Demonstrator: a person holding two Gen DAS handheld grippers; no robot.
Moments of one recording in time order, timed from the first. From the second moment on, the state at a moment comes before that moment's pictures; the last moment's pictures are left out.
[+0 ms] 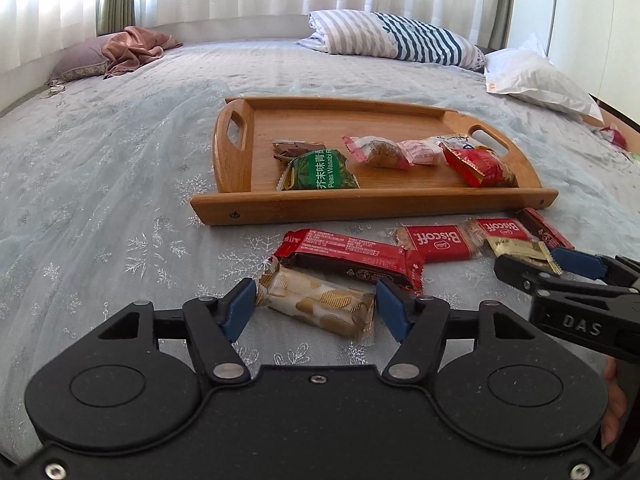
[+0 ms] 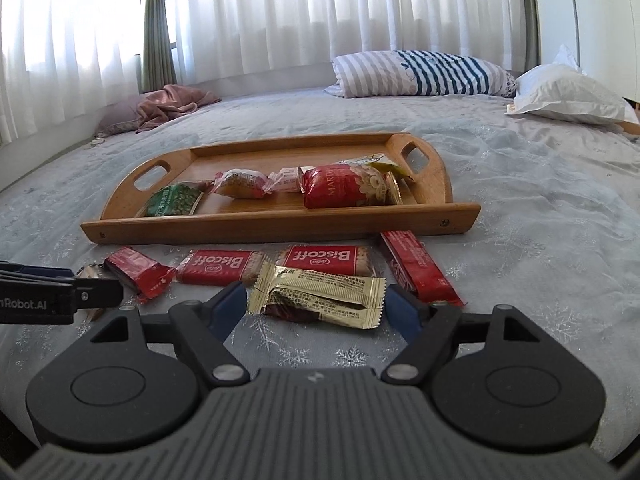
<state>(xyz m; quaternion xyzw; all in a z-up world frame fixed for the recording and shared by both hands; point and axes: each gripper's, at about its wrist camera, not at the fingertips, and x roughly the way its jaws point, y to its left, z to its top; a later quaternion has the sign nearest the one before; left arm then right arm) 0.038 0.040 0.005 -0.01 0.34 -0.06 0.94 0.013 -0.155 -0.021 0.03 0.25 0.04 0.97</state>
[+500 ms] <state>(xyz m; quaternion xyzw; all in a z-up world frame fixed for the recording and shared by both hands) 0.033 0.039 0.000 0.01 0.34 -0.05 0.94 0.024 -0.146 -0.022 0.02 0.25 0.03 0.97</state>
